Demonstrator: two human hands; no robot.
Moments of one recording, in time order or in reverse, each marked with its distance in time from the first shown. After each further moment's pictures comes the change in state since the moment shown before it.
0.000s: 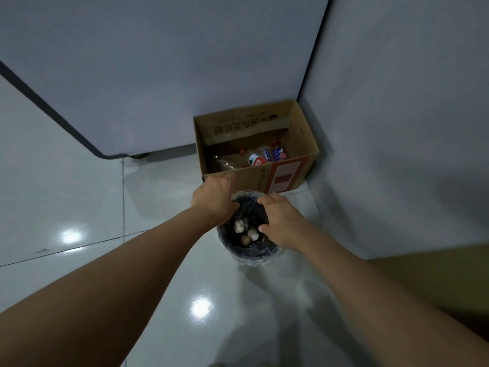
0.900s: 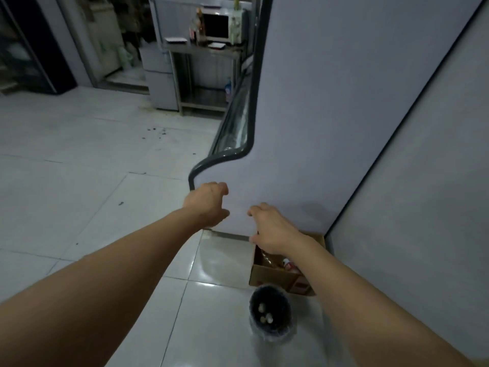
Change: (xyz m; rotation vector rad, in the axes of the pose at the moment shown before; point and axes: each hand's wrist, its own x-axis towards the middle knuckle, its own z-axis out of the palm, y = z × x) left_hand -0.236 0.031 -0.469 -0.034 0.305 -0.329; right_hand -0.199 -0.311 -0.357 -0.233 0.043 -0.497
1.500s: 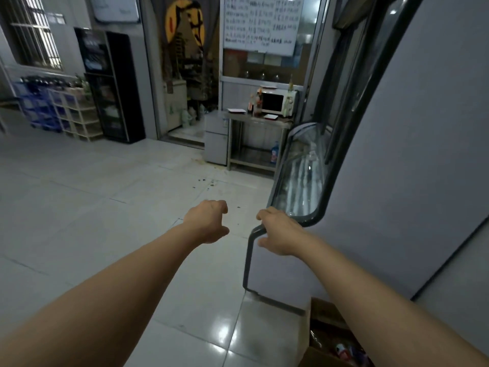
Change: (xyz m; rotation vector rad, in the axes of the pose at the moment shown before) left_hand -0.020 -0.203 -0.156 0.033 0.113 -0.119; right_hand 0.120 -0.214 -0.069 -0.181 0.076 -0.149
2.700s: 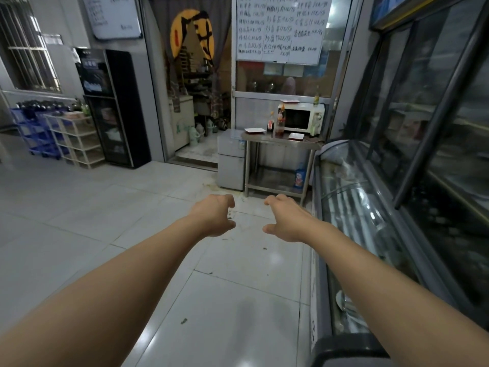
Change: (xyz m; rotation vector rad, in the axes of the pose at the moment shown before) left_hand 0.419 -0.223 -0.096 -0.007 0.016 0.031; right_hand 0.485 -0.021 -0.075 0.058 0.083 0.065
